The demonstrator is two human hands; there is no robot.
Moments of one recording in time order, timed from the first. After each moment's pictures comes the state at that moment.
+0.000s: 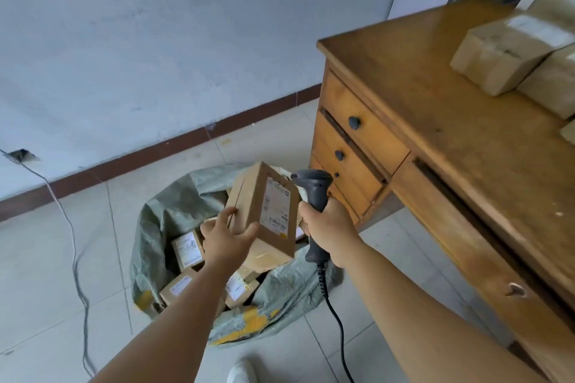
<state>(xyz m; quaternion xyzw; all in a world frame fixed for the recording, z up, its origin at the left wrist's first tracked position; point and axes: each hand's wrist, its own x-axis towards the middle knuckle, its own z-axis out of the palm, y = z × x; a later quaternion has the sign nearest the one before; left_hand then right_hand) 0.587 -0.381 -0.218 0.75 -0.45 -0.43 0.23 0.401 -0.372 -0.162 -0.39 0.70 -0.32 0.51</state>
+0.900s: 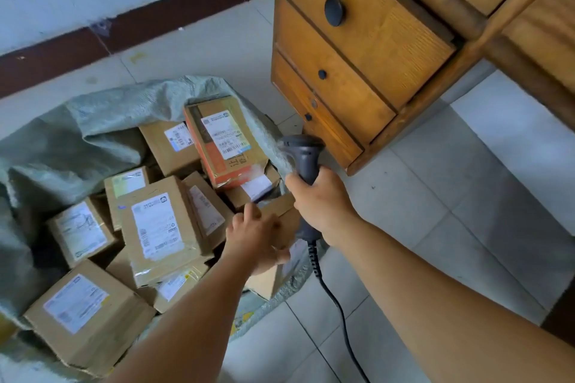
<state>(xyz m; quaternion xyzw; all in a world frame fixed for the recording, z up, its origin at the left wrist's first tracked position) 0.483 -0.420 -0.582 0.55 -0.77 -0.29 -0.14 0.353 -0.426 -0.477 -0.32 0.77 -0.30 0.47</state>
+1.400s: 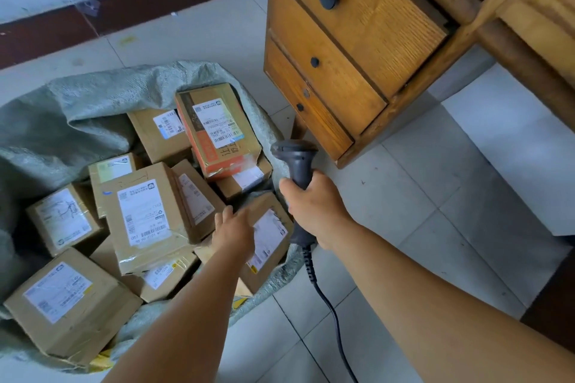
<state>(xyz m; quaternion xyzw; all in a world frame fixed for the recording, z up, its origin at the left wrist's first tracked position) 0.477 -0.410 -0.629 0.66 -0.64 -0.36 -0.11 0.345 -0.404 -0.489 -0.32 0.77 -0.27 0.48</state>
